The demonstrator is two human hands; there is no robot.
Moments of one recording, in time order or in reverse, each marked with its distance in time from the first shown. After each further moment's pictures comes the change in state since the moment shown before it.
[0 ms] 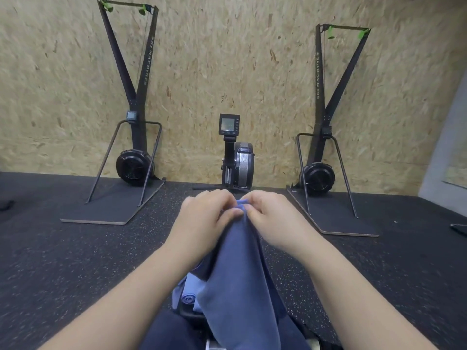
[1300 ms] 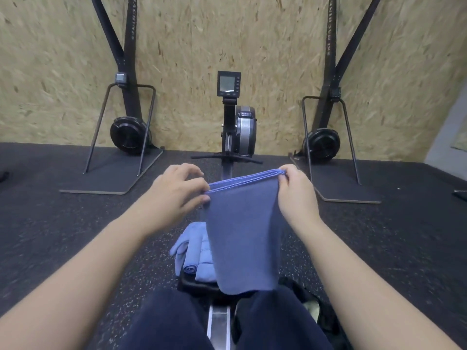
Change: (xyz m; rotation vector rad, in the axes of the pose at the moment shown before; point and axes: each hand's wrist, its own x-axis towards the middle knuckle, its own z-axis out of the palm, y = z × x) left_hand 0.002 -0.099 0.022 0.160 -0.285 0.032; right_hand 0.048 0.119 0.059 -0.035 0.396 0.286
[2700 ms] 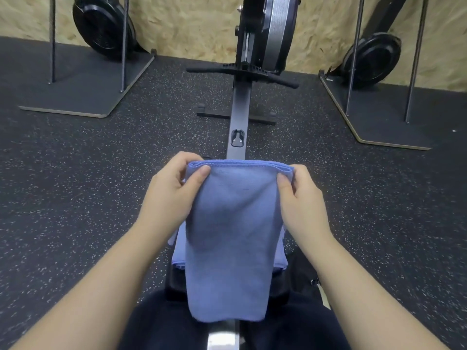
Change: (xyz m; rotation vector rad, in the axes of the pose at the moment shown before) left_hand 0.092 -0.152 0.245 -0.682 0.198 -0.625; right_hand 0.073 0.137 0.239 0.166 -0.328 0.282
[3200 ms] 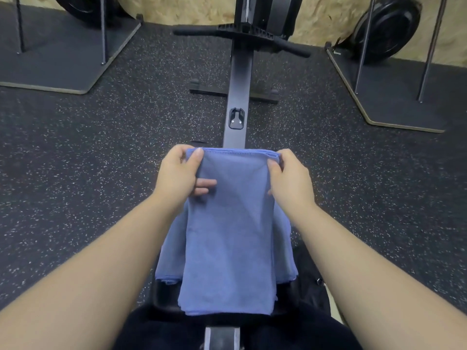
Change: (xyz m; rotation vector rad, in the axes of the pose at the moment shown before) left_hand 0.076 -0.092 0.078 -0.352 -0.033 -0.519; right_hand 0.093 0.075 0.076 -0.108 -0.043 0.133
